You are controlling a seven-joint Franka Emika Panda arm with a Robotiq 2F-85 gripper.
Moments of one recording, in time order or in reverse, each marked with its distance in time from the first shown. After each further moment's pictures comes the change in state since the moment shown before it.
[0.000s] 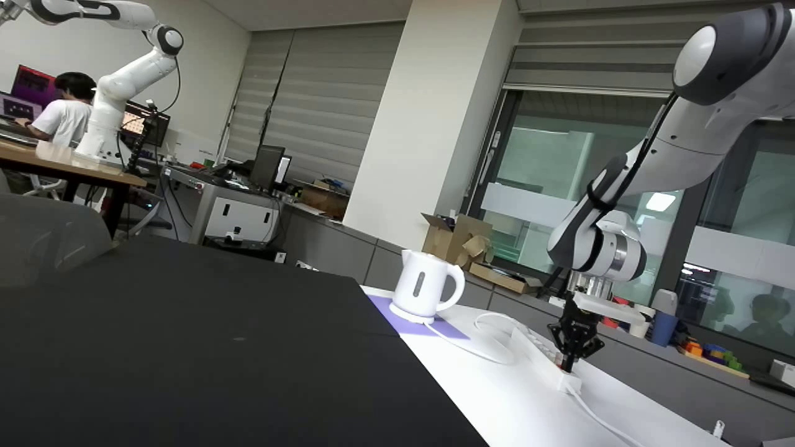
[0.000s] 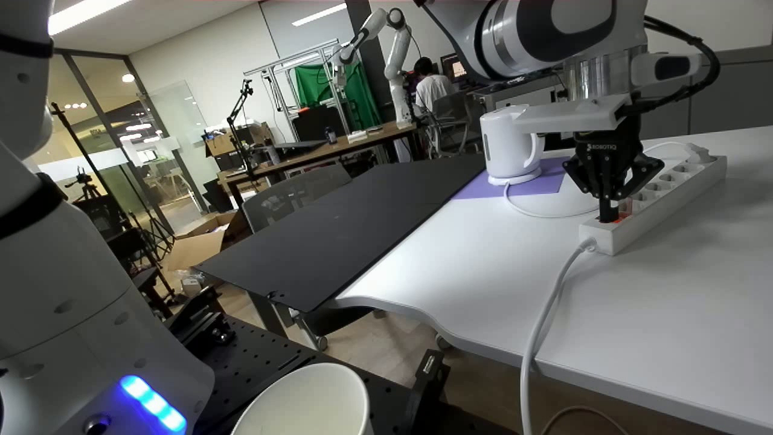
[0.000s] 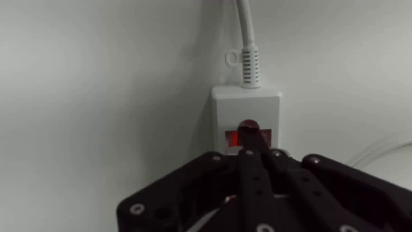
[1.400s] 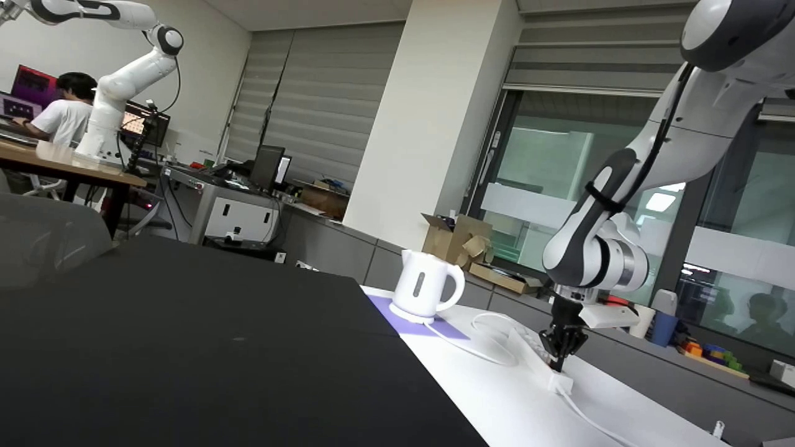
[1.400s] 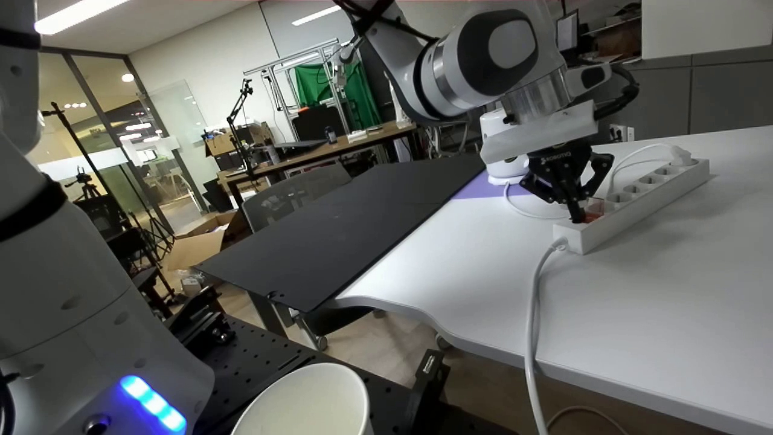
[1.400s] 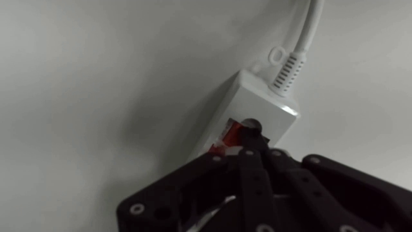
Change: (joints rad) arm 0.082 -0.107 -0.004 -0.288 -0.259 0.377 -0.191
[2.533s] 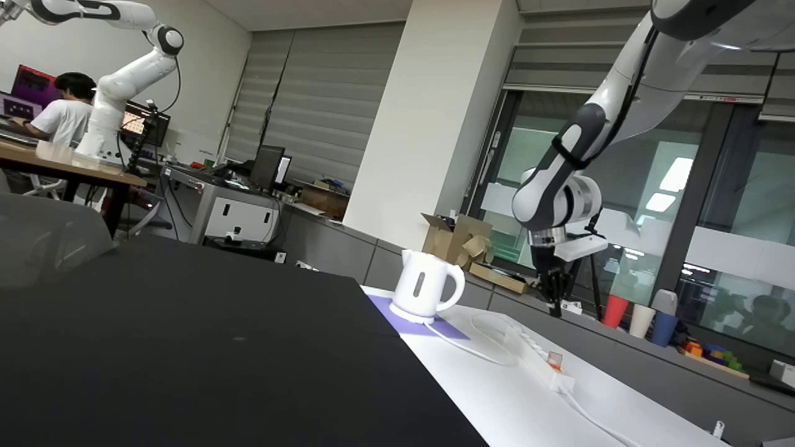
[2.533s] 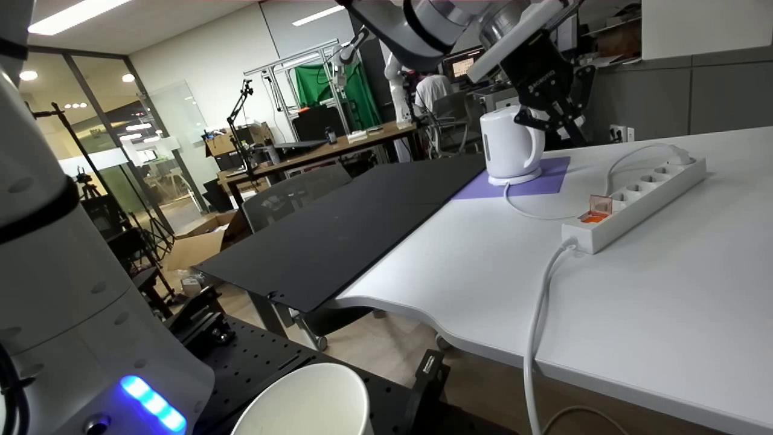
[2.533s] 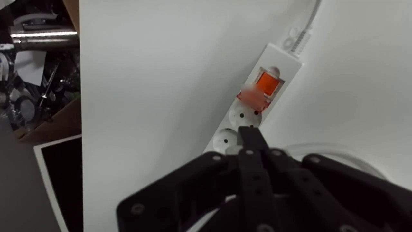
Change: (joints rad) arm 0.385 -0.033 -0.291 0.246 -0.190 -0.483 0.172
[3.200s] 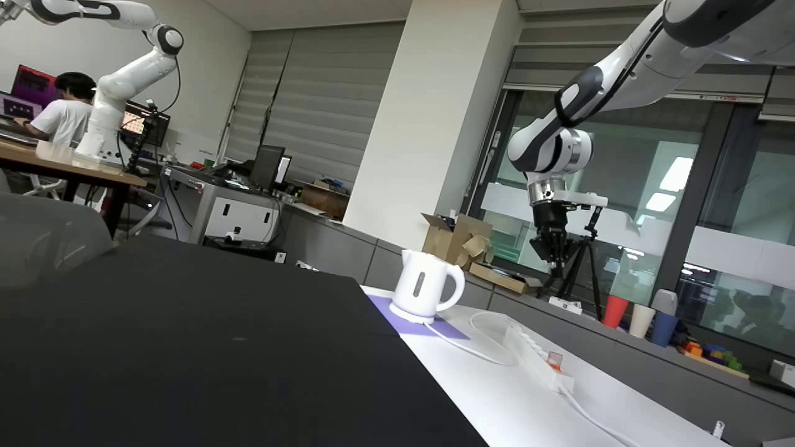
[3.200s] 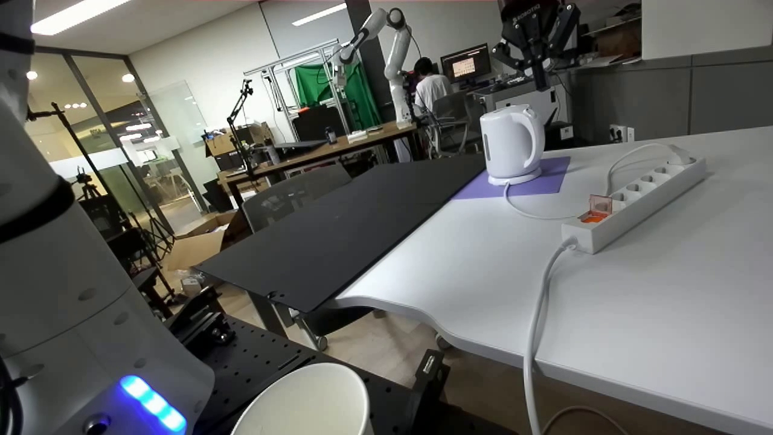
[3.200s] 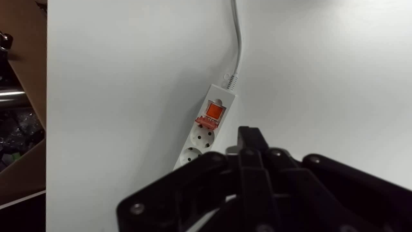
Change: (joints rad) arm -0.178 0.002 0.200 0.380 0.156 -0.616 -0.106
